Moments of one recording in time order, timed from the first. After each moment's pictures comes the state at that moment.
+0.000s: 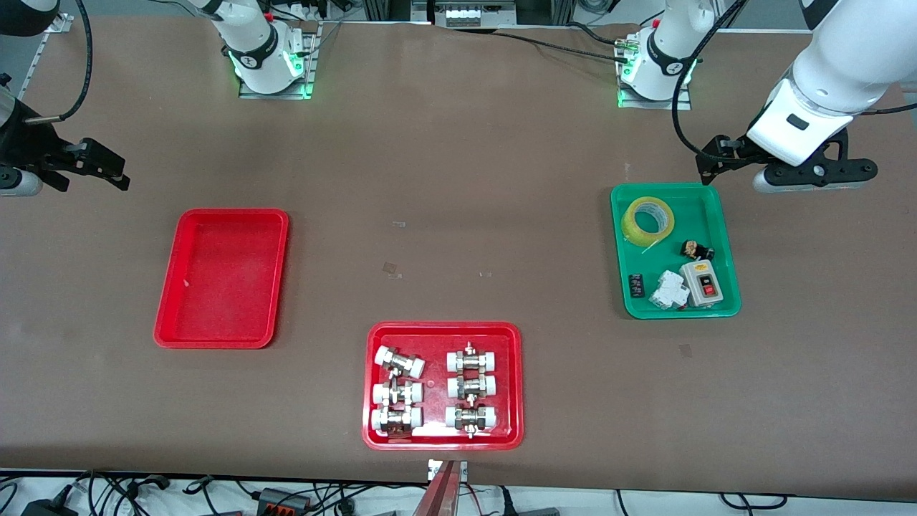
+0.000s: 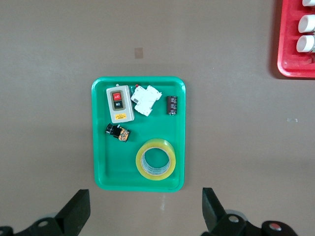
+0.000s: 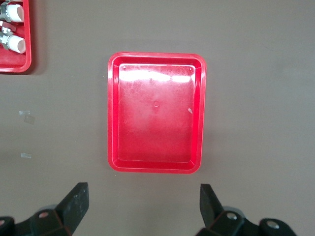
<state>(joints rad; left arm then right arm) -0.03 -0.06 -0.17 -1.74 0.04 1.67 -0.26 -0.04 -0.05 0.00 -1.75 0.00 1.73 -0.06</state>
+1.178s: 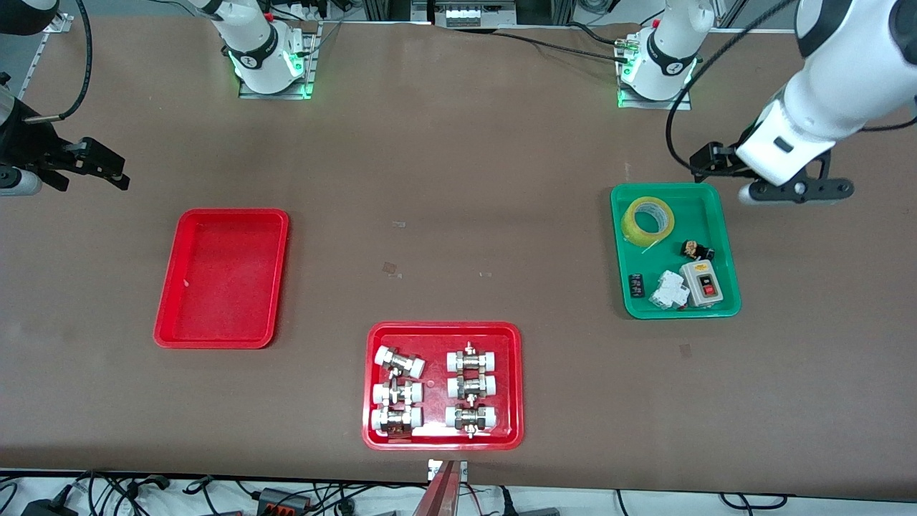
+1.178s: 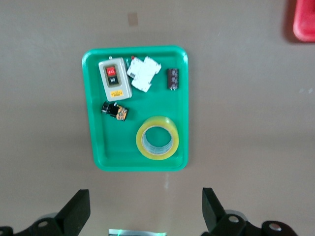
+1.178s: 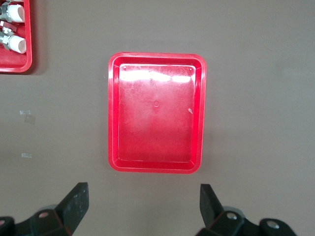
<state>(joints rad) 0.00 0.01 -0.17 -1.76 0.02 1.60 -0.18 -0.04 -0.05 0.00 -1.75 0.00 1.73 -0.06</state>
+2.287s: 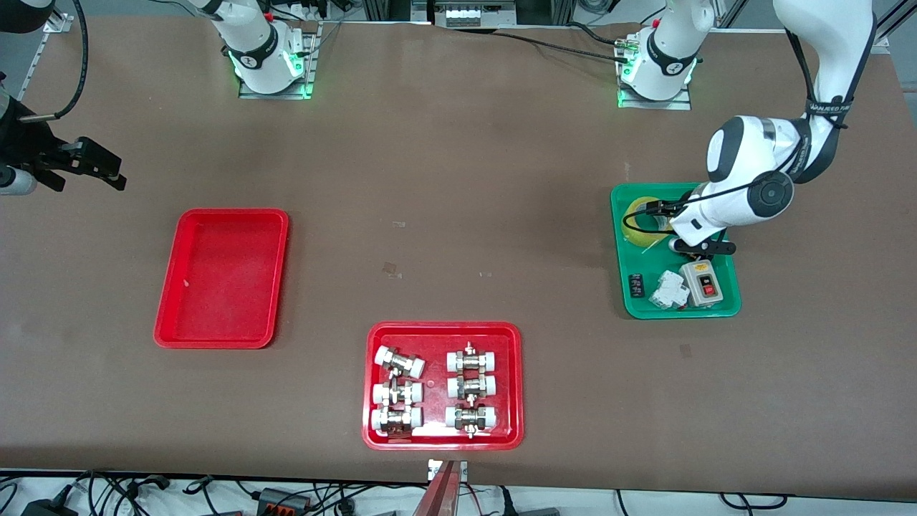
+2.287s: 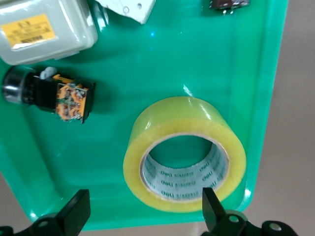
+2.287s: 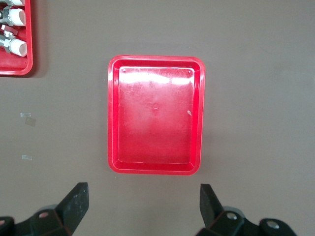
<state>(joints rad) 0.10 0.24 -0.17 -2.28 0.00 2.18 -0.05 -0.04 -0.05 0.00 -1.73 0.00 1.73 -0.06</state>
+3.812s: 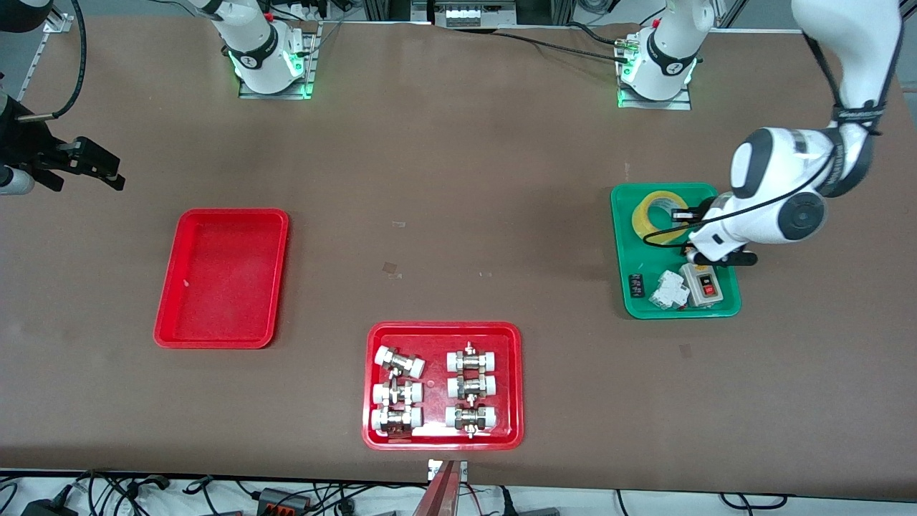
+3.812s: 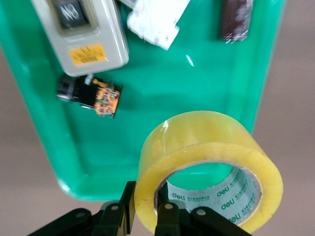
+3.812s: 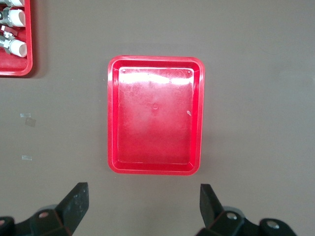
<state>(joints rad) 0.13 0.25 -0.18 -2.04 0.00 1.88 -0.07 -0.04 -0.04 0.00 -1.73 0.00 1.73 -0.06</state>
